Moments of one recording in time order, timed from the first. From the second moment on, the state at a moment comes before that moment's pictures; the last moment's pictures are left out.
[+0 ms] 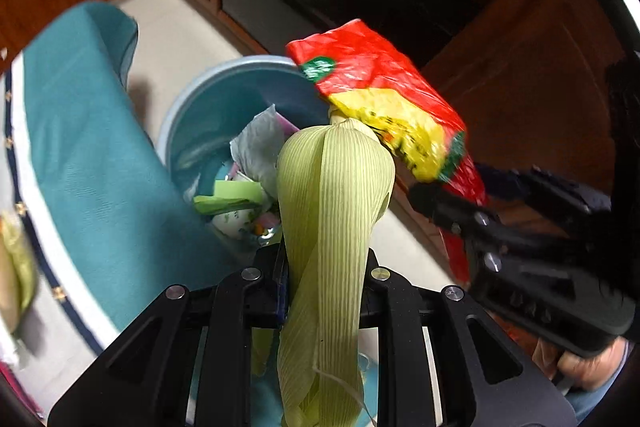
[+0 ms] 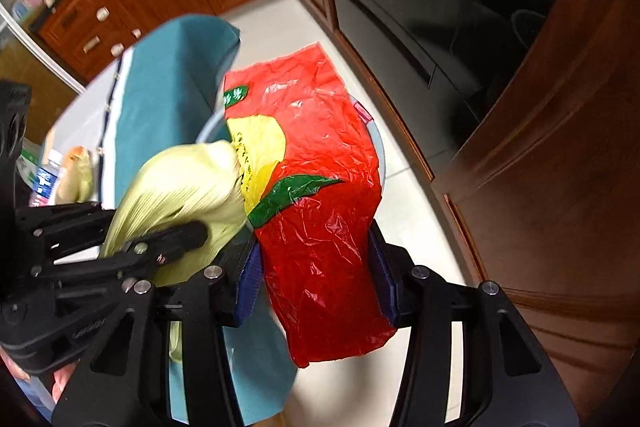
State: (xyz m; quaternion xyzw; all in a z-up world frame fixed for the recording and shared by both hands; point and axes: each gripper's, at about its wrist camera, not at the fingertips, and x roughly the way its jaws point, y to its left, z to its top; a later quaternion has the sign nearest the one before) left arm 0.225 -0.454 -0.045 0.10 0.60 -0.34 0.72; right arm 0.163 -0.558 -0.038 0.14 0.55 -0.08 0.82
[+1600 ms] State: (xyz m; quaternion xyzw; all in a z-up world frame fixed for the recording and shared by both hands) left arm 0.238 -0.405 -0.037 0.12 0.56 -0.33 0.75; right arm 0.192 -0.548 -0.043 0.21 0.58 -0.06 0.79
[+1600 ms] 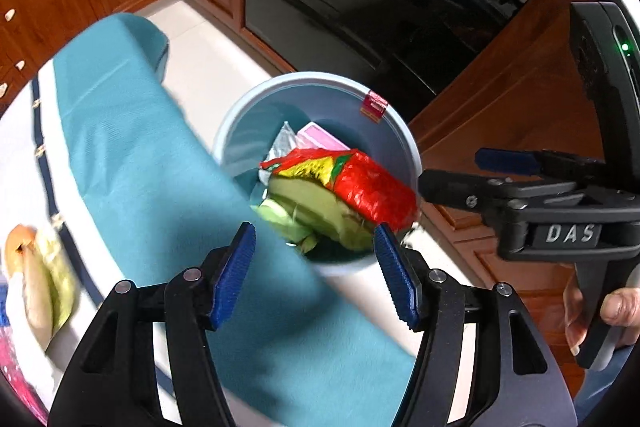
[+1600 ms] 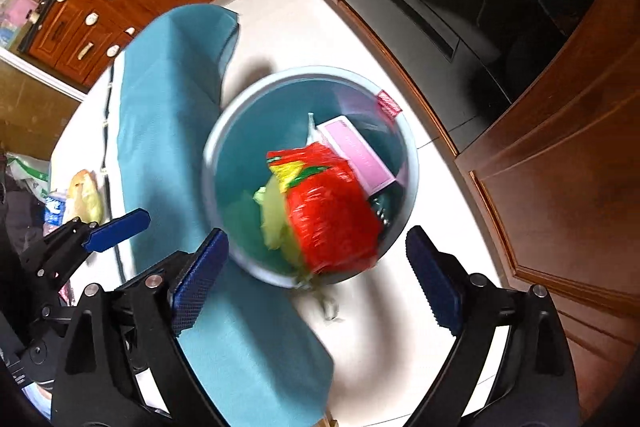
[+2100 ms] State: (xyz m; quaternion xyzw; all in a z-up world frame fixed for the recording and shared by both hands) left arm 0.228 -0.232 -0.006 0.07 0.55 -0.27 0.79; right arm 0.206 -0.390 -0.014 0.15 0.59 0.02 0.80
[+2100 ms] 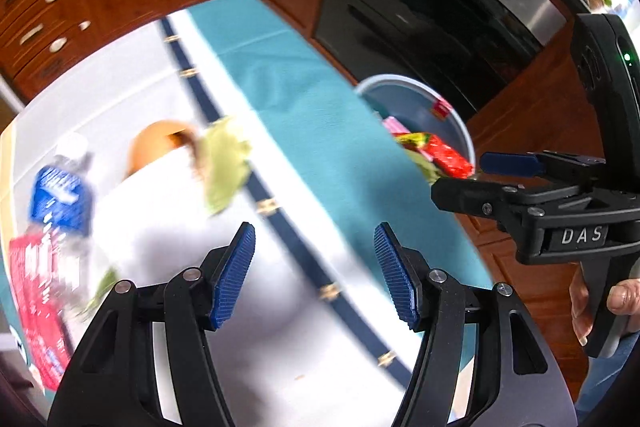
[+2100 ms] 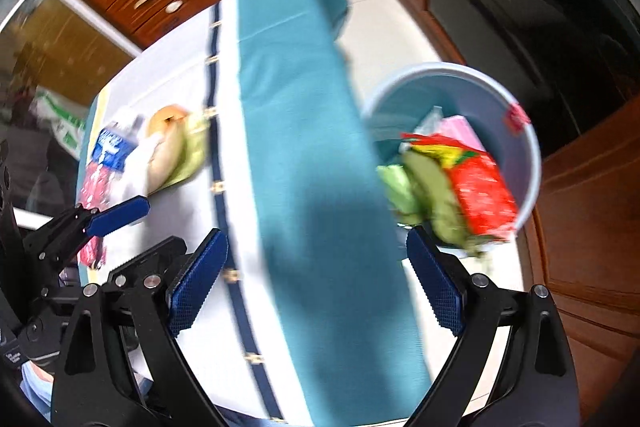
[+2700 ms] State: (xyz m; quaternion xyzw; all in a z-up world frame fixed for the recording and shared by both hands) left arm 0.228 0.020 -0.001 0.02 0.51 -0.14 0.85; right arm 0.260 -0.181 0.026 0.05 0.57 0.11 0.81
